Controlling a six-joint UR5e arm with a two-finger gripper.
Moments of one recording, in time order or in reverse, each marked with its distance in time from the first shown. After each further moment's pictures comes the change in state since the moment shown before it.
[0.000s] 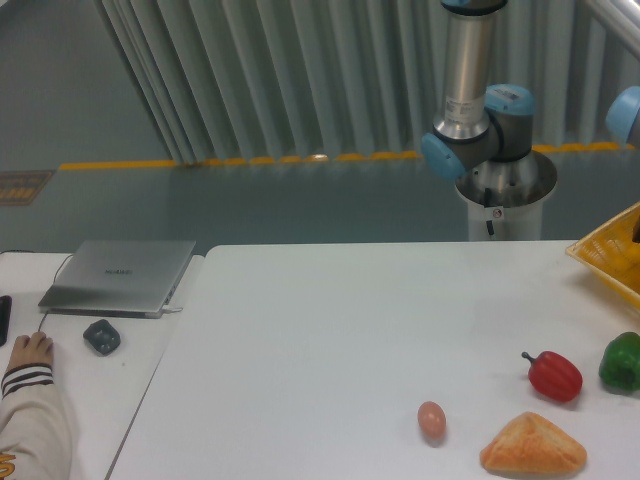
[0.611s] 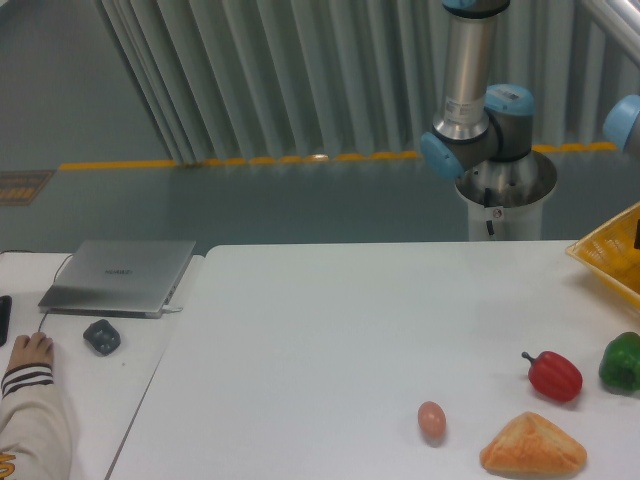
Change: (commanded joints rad) arm 0.005 0.000 0.008 0.000 0.023 -0.005
